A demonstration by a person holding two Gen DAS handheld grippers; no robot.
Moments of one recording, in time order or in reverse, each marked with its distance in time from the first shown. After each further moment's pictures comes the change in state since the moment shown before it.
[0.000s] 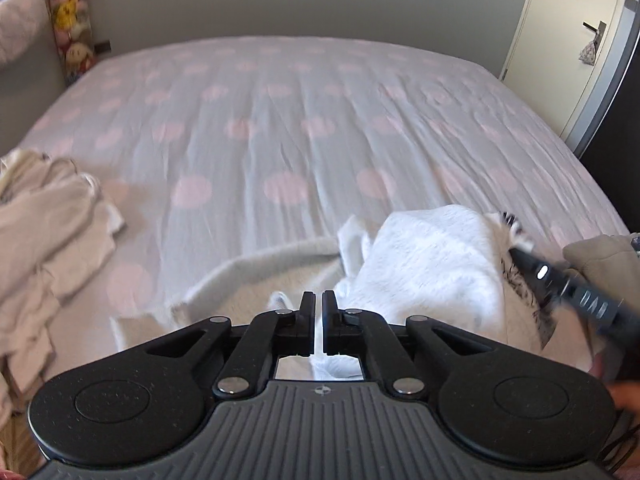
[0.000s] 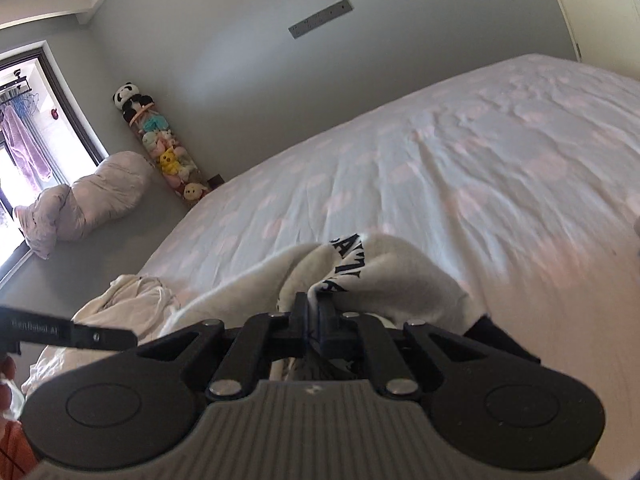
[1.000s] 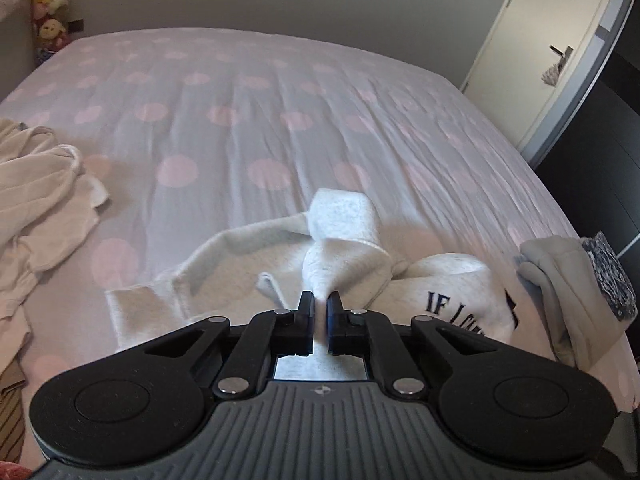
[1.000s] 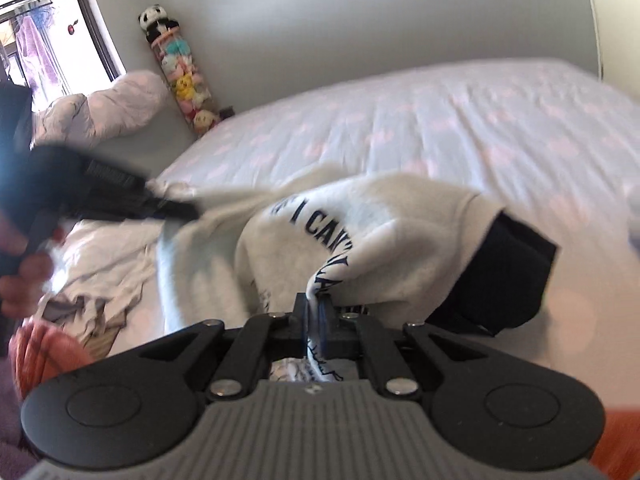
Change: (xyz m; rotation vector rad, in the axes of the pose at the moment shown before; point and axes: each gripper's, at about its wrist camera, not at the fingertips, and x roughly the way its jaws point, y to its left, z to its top) left arm -0.047 0.062 -0.027 -0.058 -0.062 -0.104; right arm -0.037 0.107 -0.057 -0.190 0.109 -0.074
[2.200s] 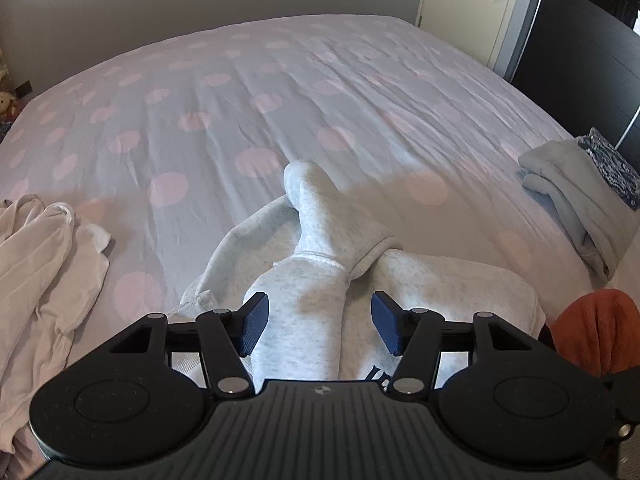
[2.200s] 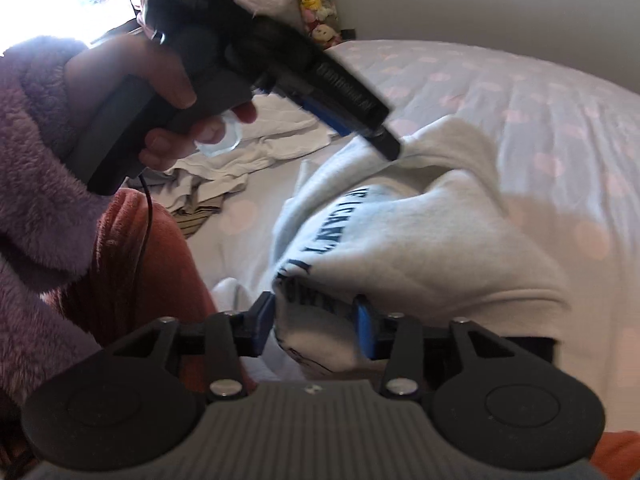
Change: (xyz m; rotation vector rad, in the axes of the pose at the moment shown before) left arm 0.021 -0.021 -0.007 0.358 0.145 -0.008; right arm -0.046 0.067 -0.033 -0.329 0.246 0.202
